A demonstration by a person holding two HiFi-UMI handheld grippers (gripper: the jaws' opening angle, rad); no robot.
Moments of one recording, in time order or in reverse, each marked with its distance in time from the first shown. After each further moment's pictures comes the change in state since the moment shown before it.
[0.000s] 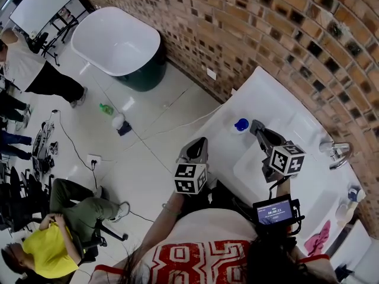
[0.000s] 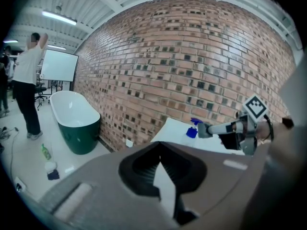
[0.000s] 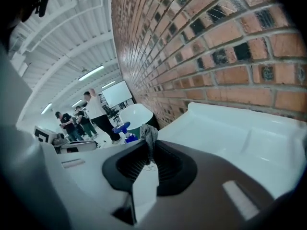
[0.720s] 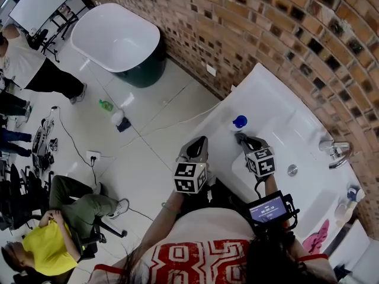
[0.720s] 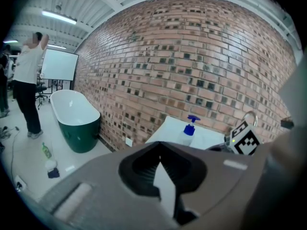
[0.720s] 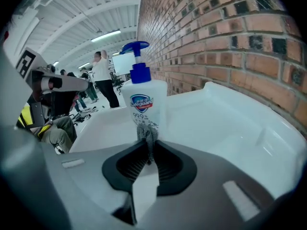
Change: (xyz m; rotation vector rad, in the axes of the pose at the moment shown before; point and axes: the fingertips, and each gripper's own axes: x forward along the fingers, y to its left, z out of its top) left arm 0.000 -0.007 -0.007 -0.005 0.013 0.005; right arm 0.052 -0.007 -0.115 -0.321 0.276 -0.048
